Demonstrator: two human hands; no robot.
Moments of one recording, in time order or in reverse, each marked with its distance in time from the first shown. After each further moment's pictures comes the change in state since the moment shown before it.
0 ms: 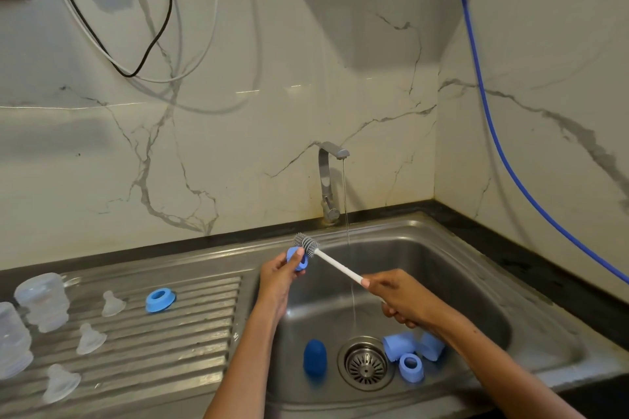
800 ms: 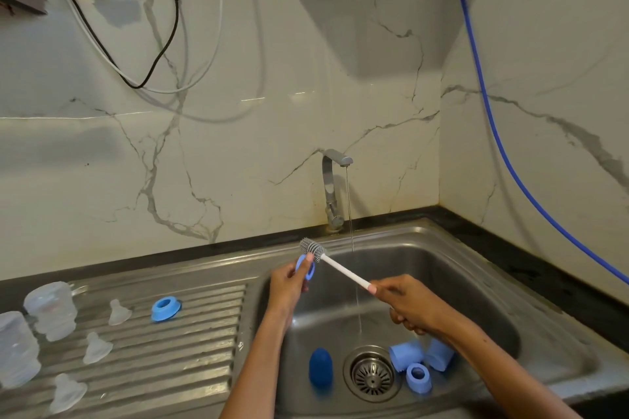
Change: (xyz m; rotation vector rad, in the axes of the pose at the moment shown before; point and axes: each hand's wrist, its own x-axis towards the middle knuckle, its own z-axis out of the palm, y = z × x) left_hand -0.001 -0.008 0.001 0.237 0.037 0.030; right_hand 0.000 0.000 -0.005 -0.018 0.001 -0.019
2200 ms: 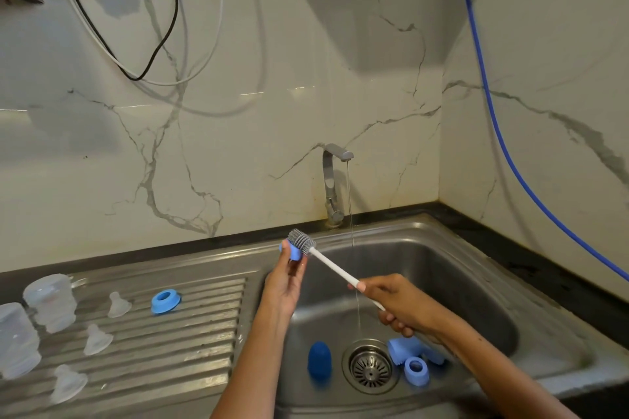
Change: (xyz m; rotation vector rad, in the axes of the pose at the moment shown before) left_hand 0.008 0.015 0.001 -1.086 -0.007 -0.346; right_hand -0.002 -0.013 0.014 0.113 -0.068 0.065
